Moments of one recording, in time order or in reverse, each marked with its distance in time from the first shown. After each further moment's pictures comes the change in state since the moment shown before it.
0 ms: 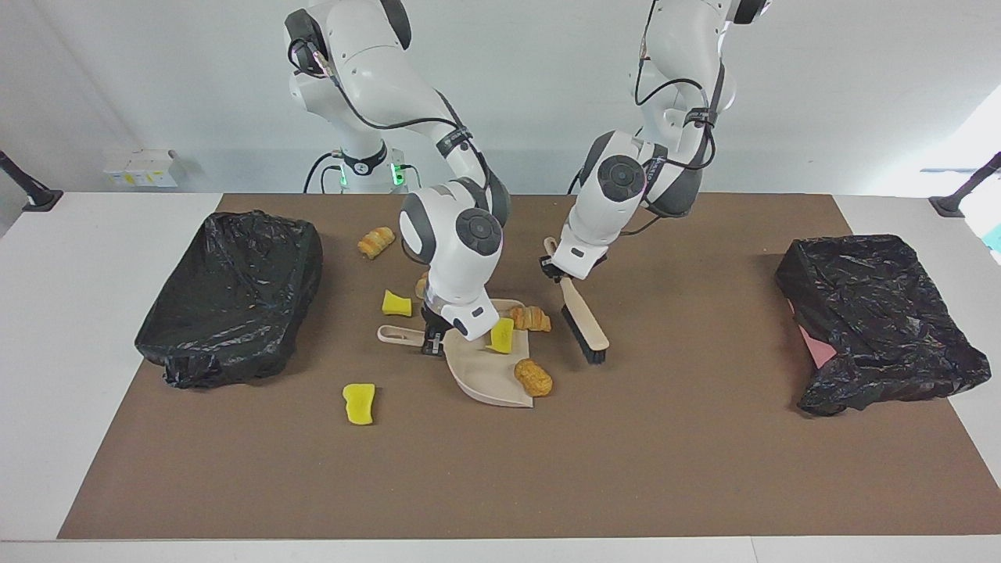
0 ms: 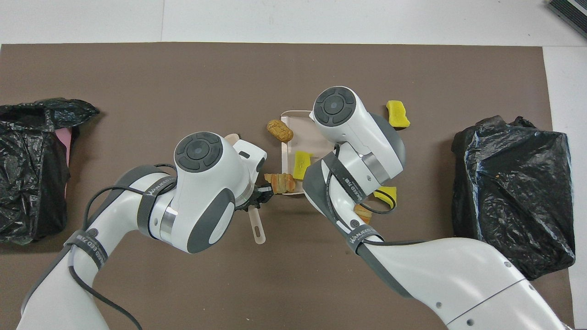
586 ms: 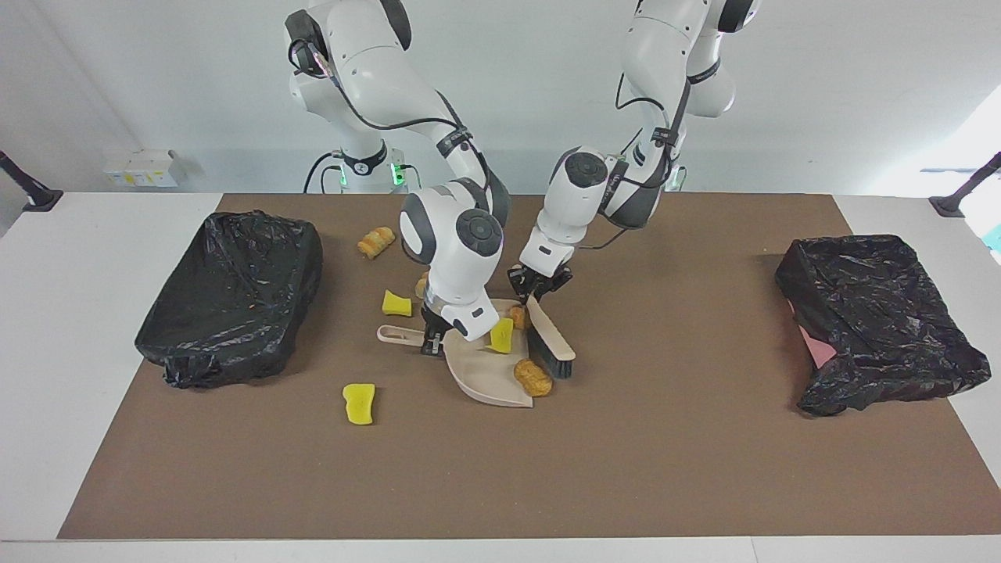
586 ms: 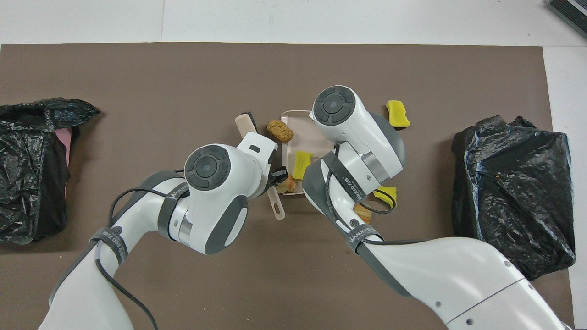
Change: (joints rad) left arm -0.031 0.051 0.007 0.007 0.002 0.268 -0.056; right arm 0.000 0.004 0.000 0.007 0.000 -0.008 0.000
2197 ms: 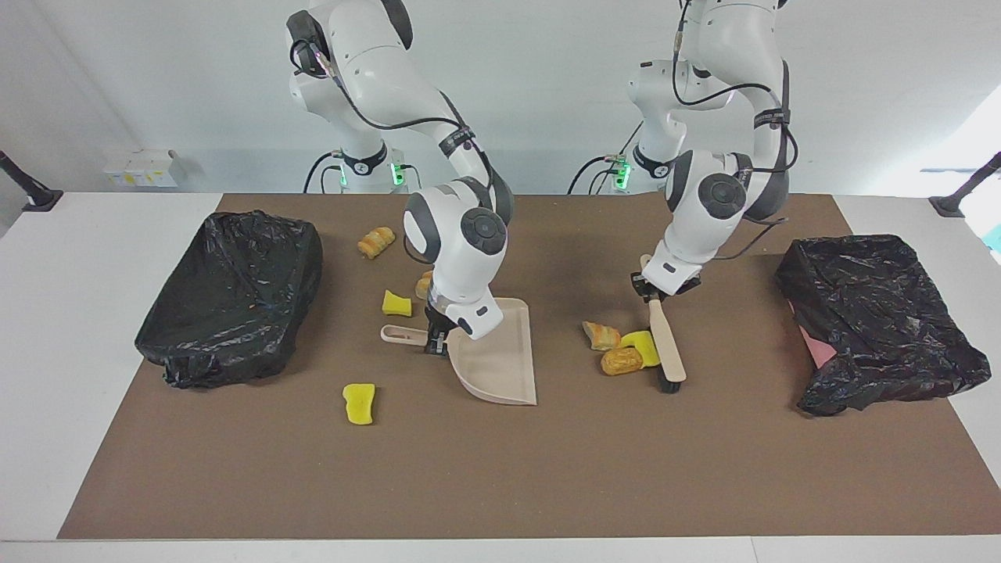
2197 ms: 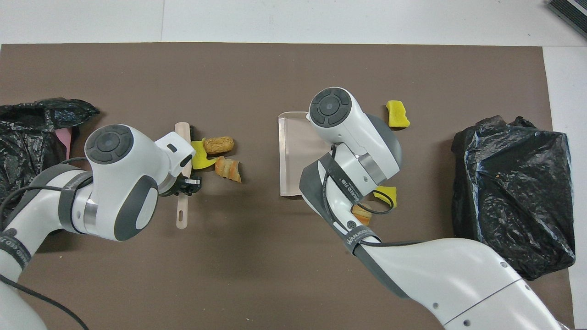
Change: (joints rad) left arm 0.275 -0.117 -0.015 -0.146 0.155 -0.198 0.404; right arm 0.008 0.002 0.001 0.003 -0.001 0.000 -0.001
